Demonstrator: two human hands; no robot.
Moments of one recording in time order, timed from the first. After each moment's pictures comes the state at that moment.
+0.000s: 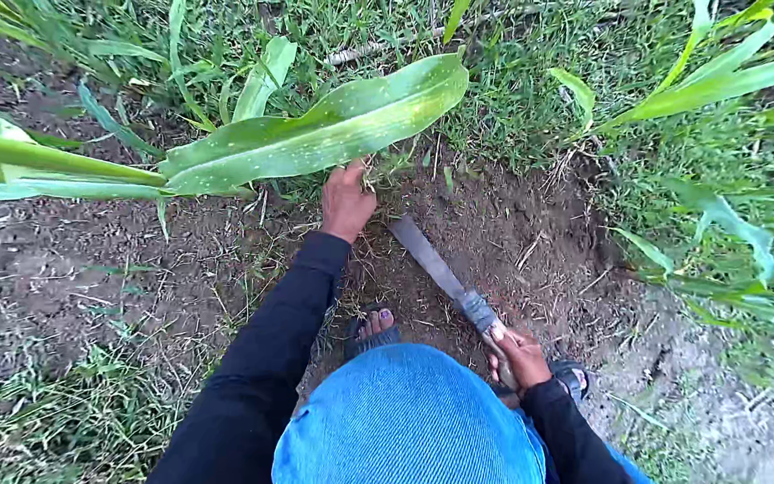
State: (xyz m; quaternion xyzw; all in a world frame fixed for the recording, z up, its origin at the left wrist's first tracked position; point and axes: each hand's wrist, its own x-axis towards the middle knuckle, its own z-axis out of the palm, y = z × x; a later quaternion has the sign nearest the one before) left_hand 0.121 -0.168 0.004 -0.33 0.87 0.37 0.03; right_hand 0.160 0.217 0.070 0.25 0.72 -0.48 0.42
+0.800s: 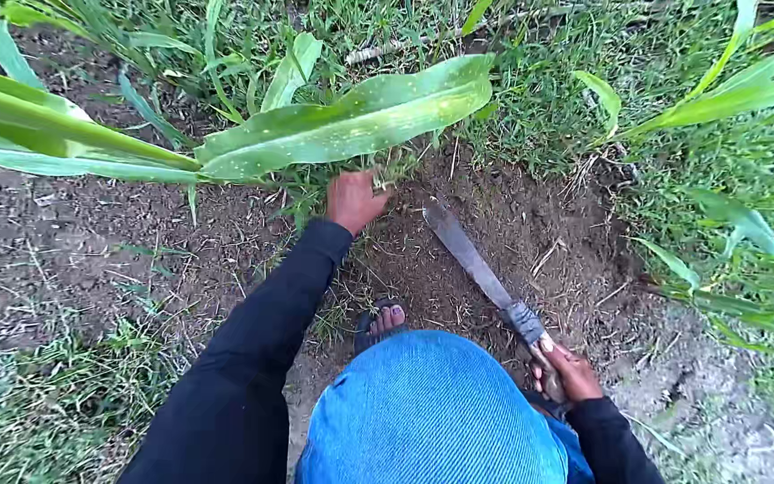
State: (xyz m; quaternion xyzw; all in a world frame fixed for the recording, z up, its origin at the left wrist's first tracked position) left_hand 0.130 -0.188 -0.003 -0.29 0.88 0.35 0.14; right_hand 0.136 0.277 0.072 0.26 0.73 -0.47 0.43
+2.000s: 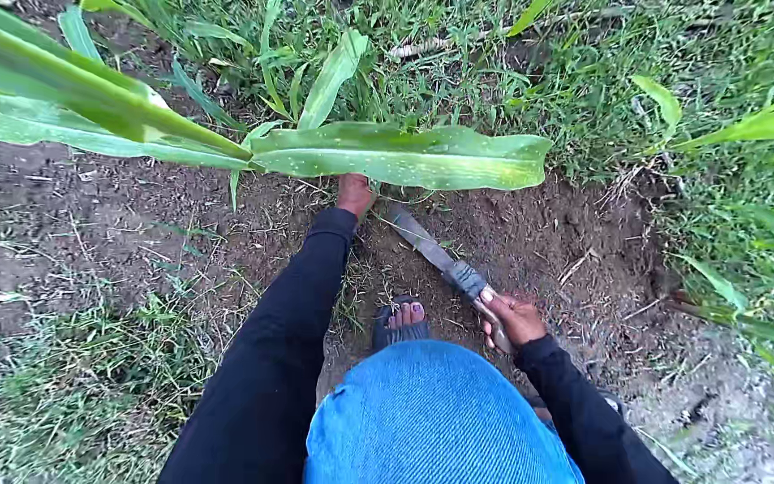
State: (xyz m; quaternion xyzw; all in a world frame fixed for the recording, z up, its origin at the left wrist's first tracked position) left_hand 0.166 -0.220 -0.041 -0.39 0.82 0.41 0.09; right_hand 0.123 0.117 0.048 0.18 0.71 -0.41 0.54
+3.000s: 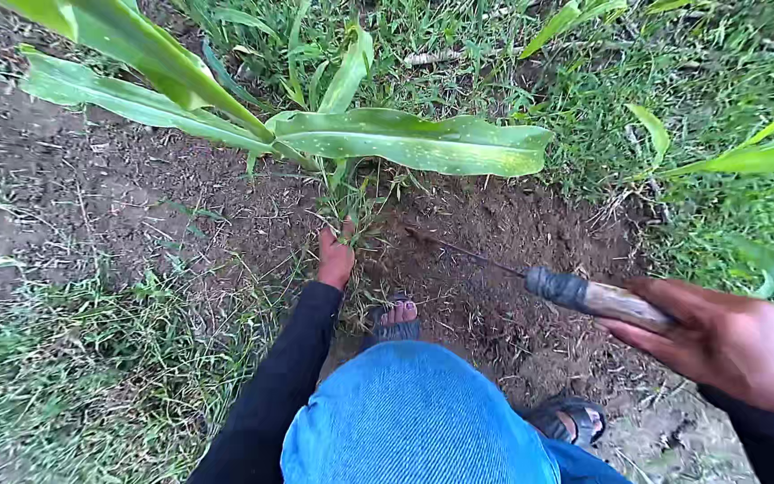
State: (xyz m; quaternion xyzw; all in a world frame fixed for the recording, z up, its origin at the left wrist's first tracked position) left_hand 0.265 -0.148 0.008 -0.58 0.57 0.58 -0.09; right_hand -0.017 0.148 0.208 -0.52 0.83 -0.01 0.19
